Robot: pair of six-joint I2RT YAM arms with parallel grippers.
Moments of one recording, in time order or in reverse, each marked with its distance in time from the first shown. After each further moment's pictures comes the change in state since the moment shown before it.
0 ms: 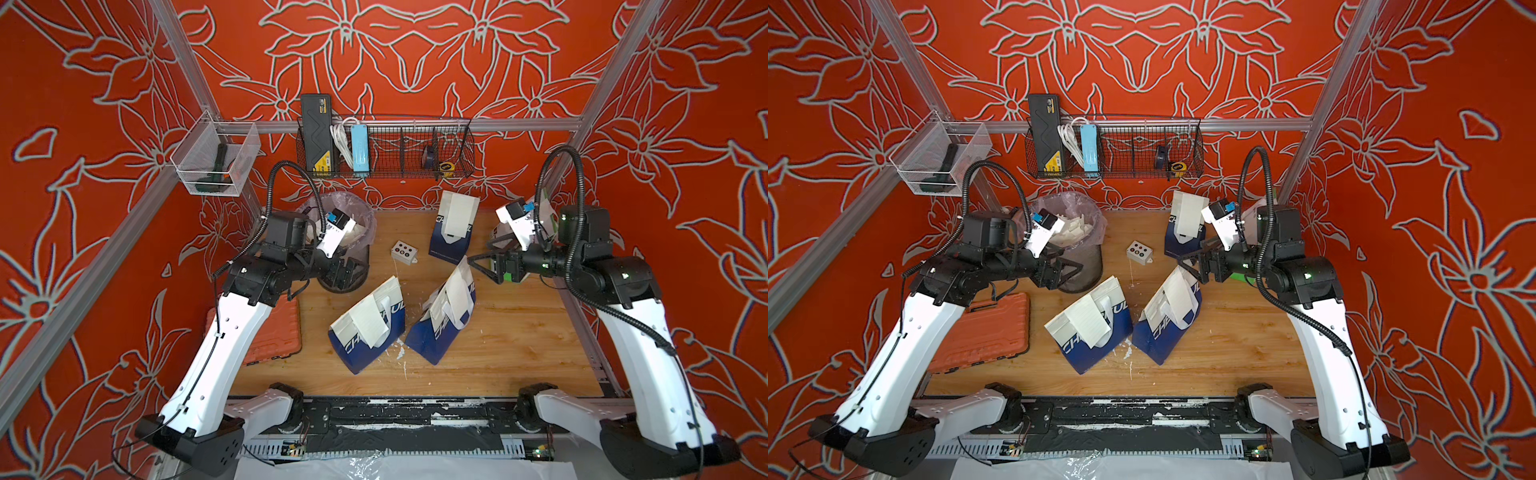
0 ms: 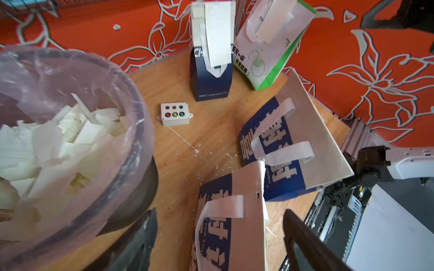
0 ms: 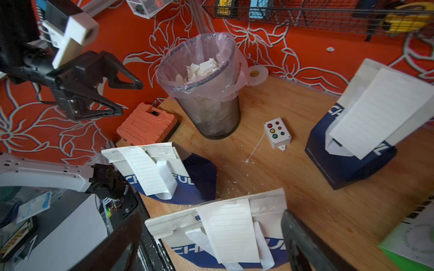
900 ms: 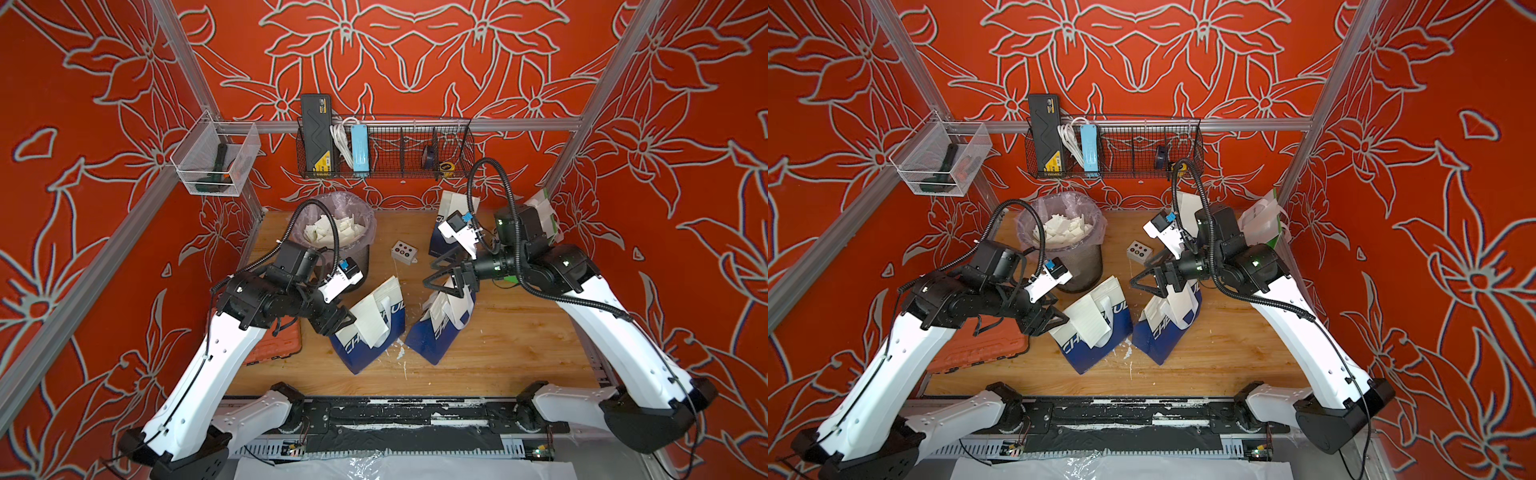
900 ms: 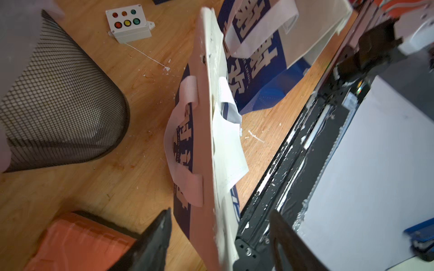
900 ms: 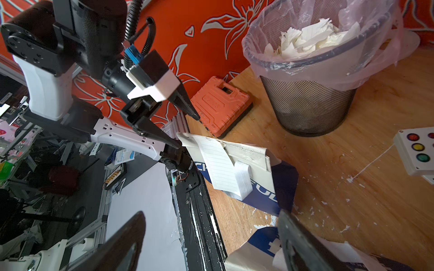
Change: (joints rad) left arm -0.140 -0.085 -0.063 -0.374 -0.131 0.197; right arm 0.348 0.127 -0.029 0.145 -0.108 0.149
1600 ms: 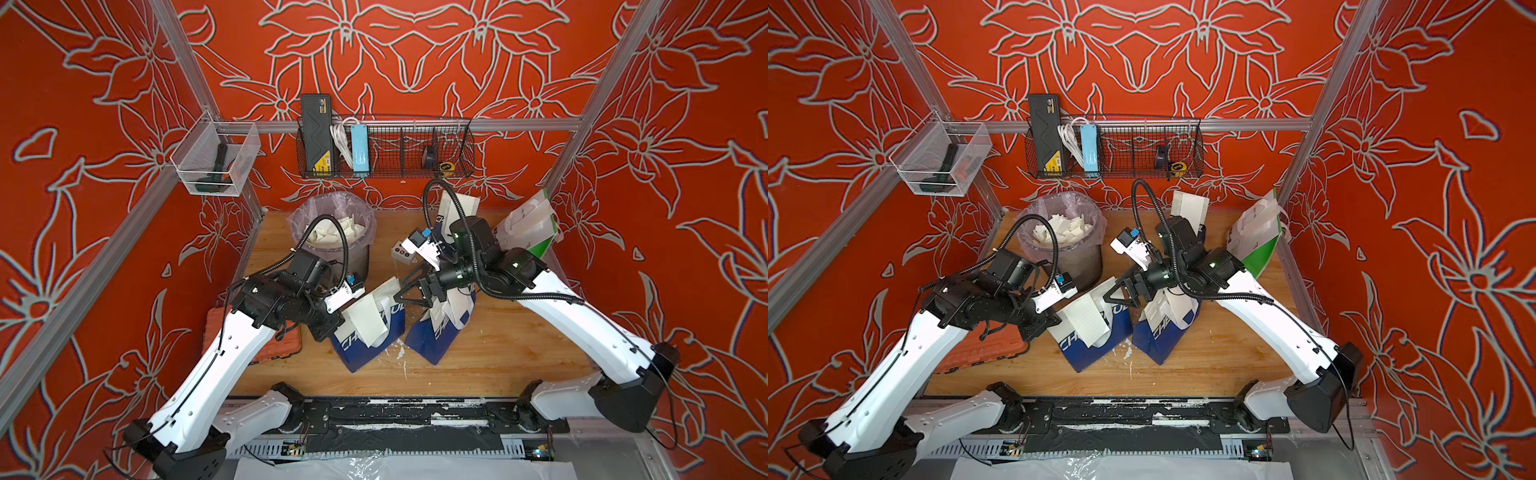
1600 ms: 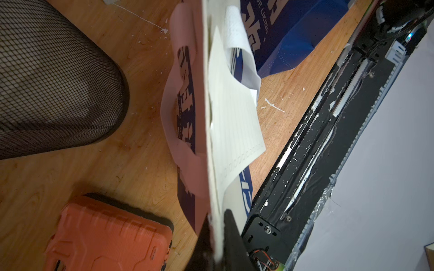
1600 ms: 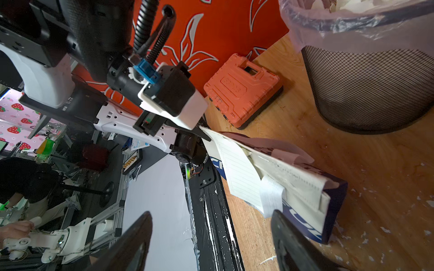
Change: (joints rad) left arm -0.026 -0.010 -0.101 -0.001 -0.098 0.082; right arm 0.164 0.117 -0.090 0.188 0.000 0.090
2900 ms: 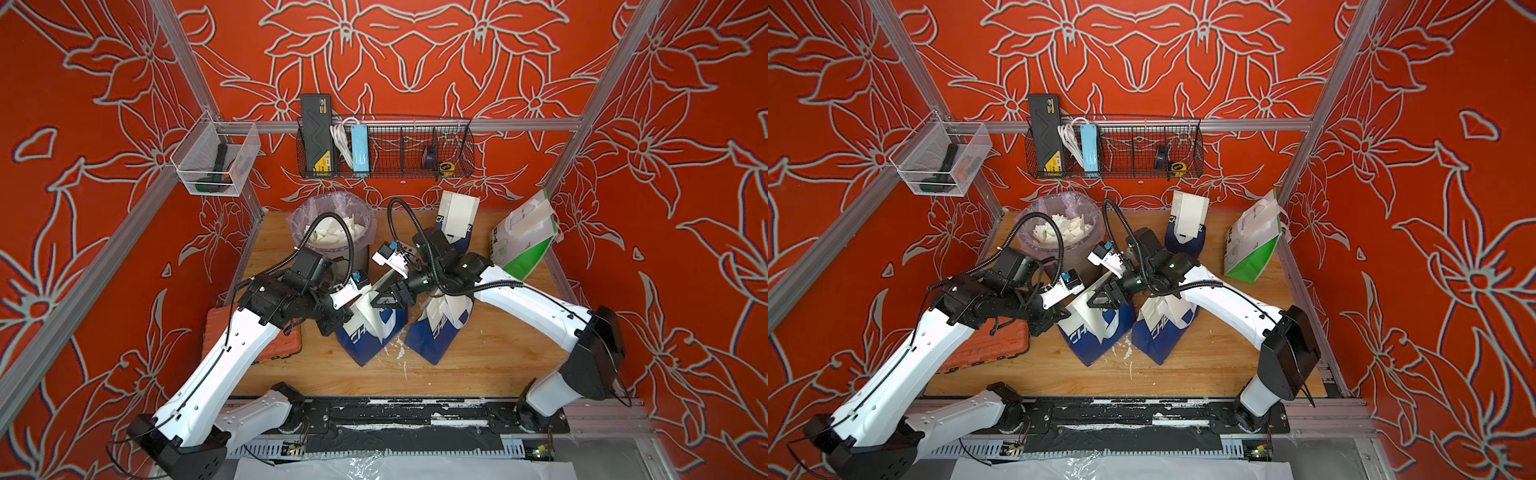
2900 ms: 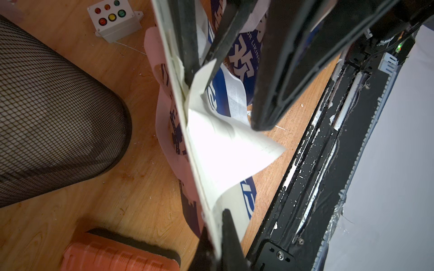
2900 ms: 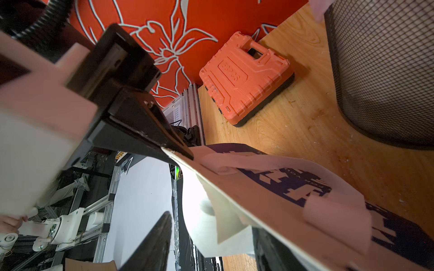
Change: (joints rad) left arm 0.000 0.011 -0.047 0.130 0.055 0.053; right arm 0.056 0.212 -0.062 0.225 -0.028 -0.027
